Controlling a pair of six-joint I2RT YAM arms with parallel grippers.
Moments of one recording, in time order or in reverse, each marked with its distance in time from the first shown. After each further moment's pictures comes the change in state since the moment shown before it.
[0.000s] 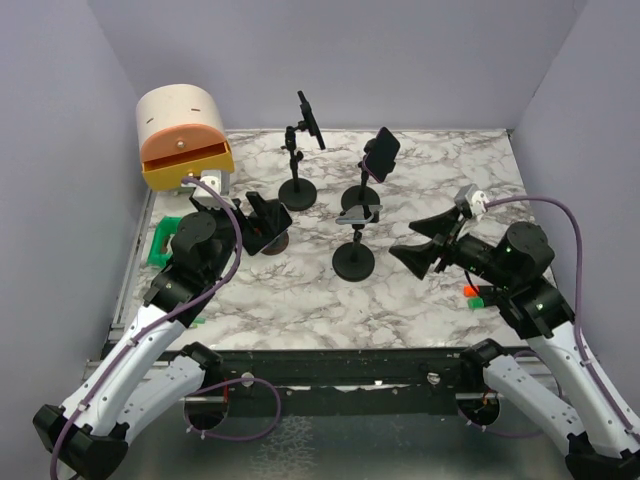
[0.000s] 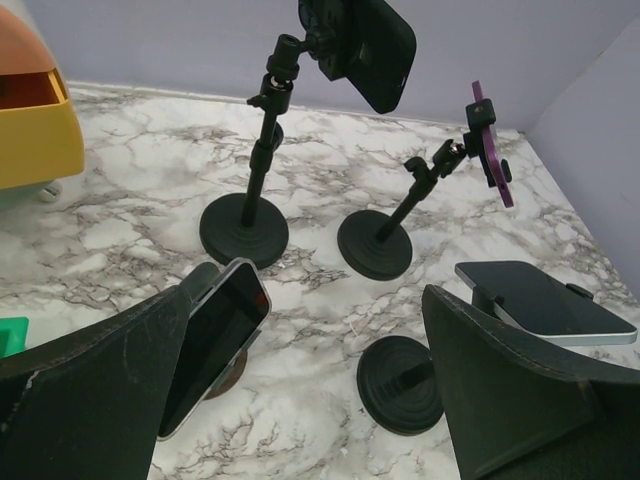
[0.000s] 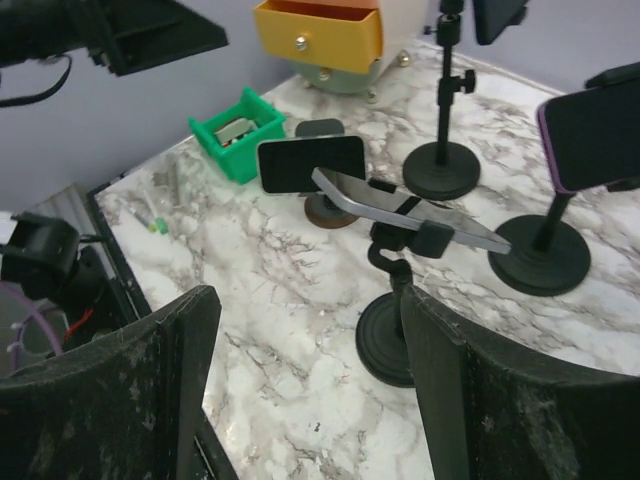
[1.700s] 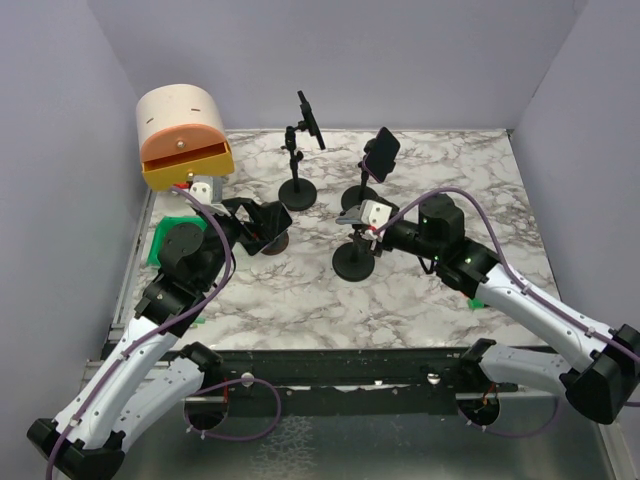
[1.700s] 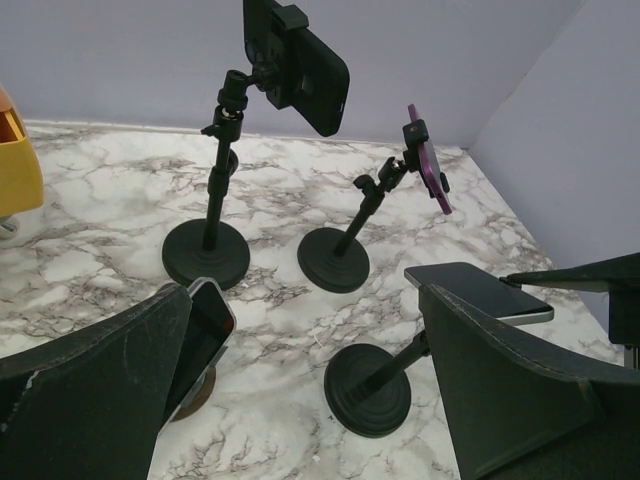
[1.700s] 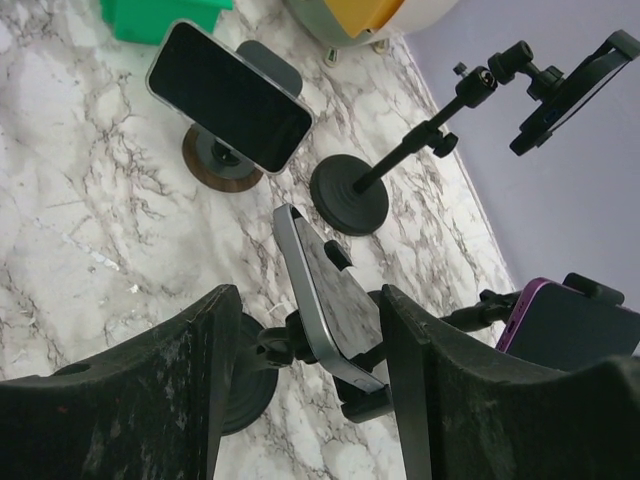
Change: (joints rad) left arm -0.015 -0.078 -0.009 0.028 0.079 -0.001; right arm 0.270 0.441 0.050 0.204 0.127 -0.784
